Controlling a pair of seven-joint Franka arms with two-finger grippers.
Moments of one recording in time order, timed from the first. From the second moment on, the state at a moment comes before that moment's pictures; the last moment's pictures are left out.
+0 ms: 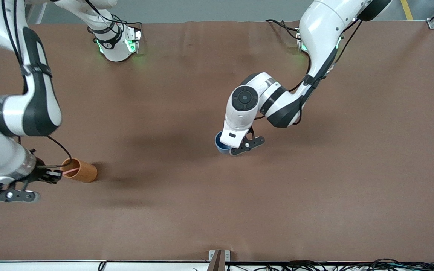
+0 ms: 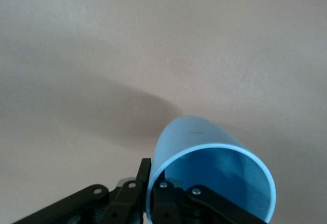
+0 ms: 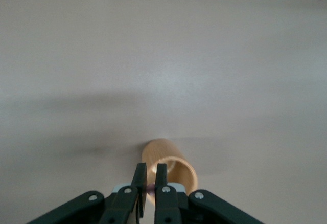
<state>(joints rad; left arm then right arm) -0.43 0.68 -0.37 -1.48 0.21 2.13 -1.23 -0.01 0.48 0.05 -1.35 -0.18 1.90 0.12</state>
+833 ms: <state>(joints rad) -0.43 0.77 -0.37 -1.48 0.29 2.25 -1.27 0.00 0.22 0.29 -1.36 -0.06 1.71 0.25</state>
